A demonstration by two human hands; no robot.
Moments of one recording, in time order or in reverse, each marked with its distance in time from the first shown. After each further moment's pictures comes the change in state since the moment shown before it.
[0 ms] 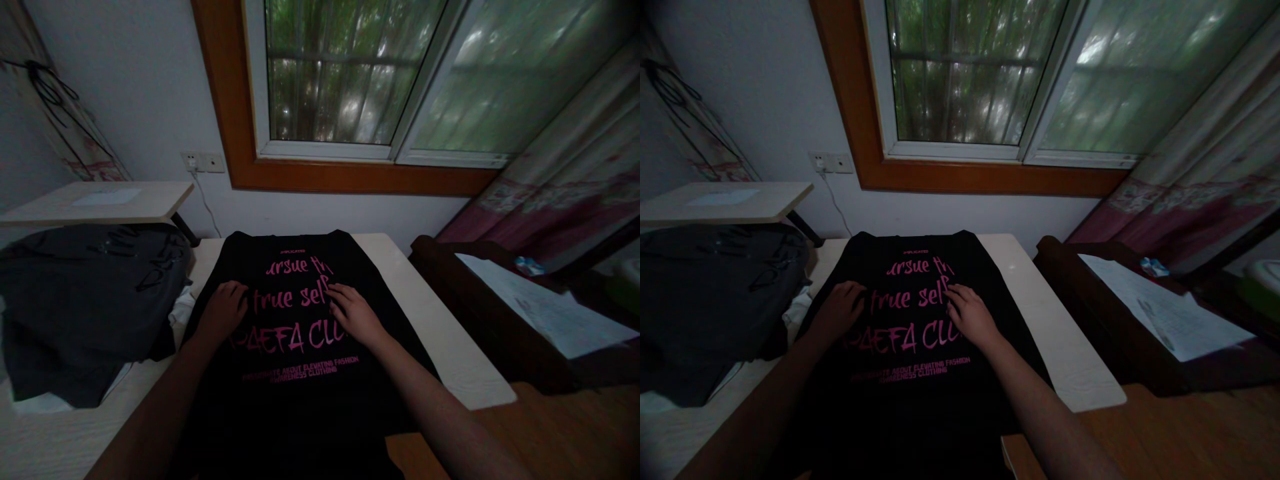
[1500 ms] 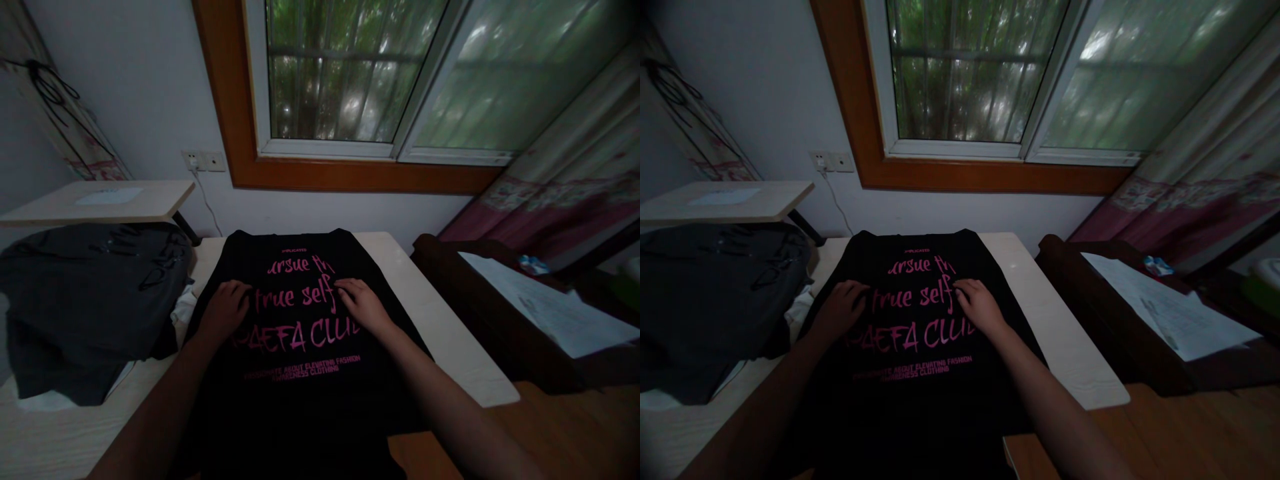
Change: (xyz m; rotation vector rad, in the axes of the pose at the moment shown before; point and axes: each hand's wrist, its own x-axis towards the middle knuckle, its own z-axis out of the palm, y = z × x) left_hand 0.000 0.002 -0.004 -0.069 0.027 0.001; right_hand 0.013 0.017 -0.012 0.114 0.058 0.081
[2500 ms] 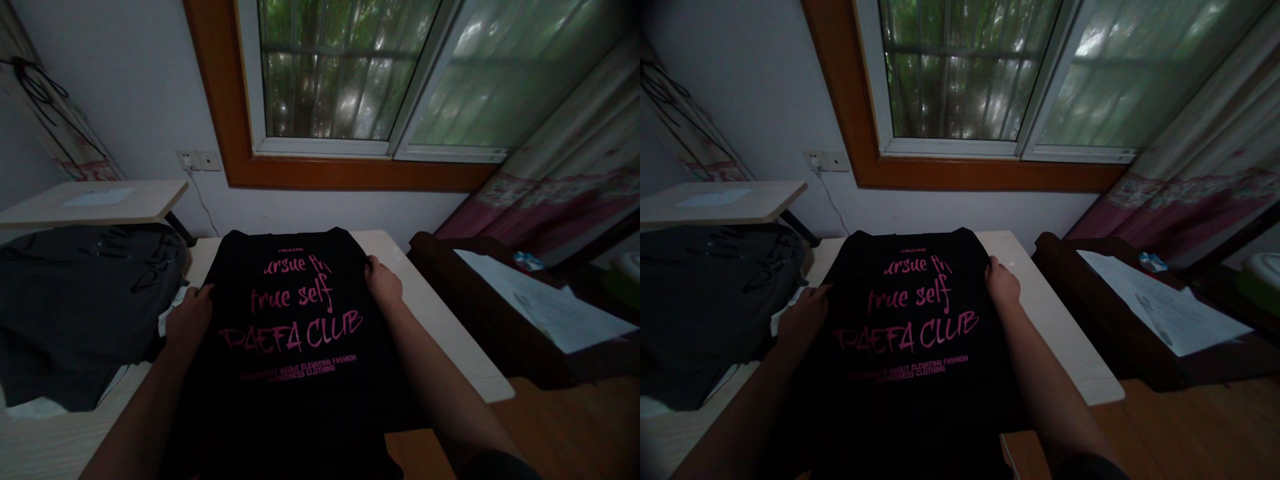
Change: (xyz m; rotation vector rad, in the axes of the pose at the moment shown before) left_hand -0.021 -0.017 -0.029 0.356 -0.185 -0.547; right_hand 0.031 0.043 -0.029 -0.565 -0.041 0.675
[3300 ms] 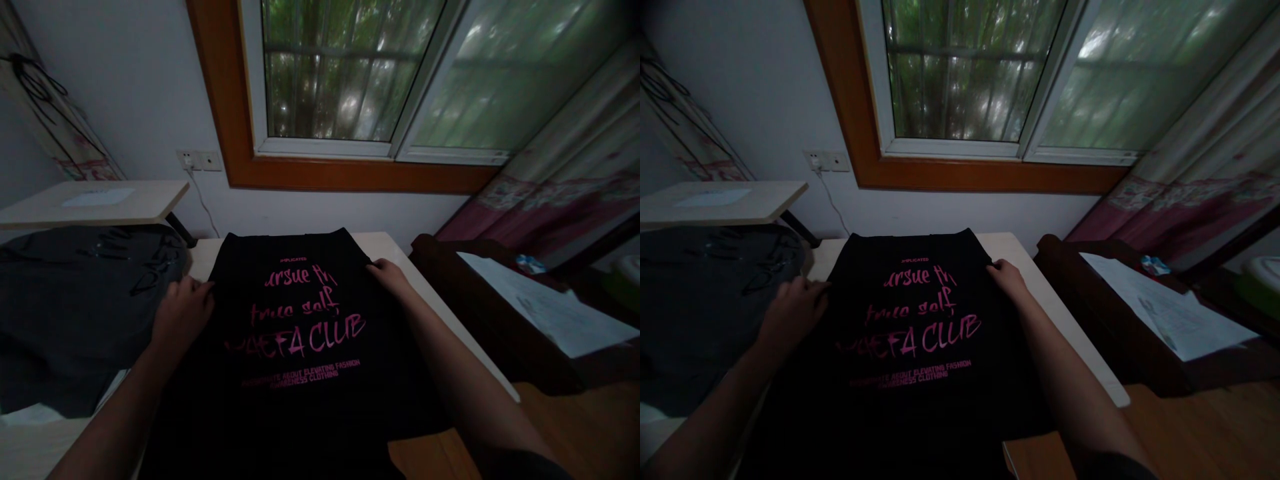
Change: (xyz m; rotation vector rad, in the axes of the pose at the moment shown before) left_hand 0.005 -0.006 -0.046 0.028 0.131 0.241; right_hand 0.039 0.018 -0.013 0.352 -0.177 0.040
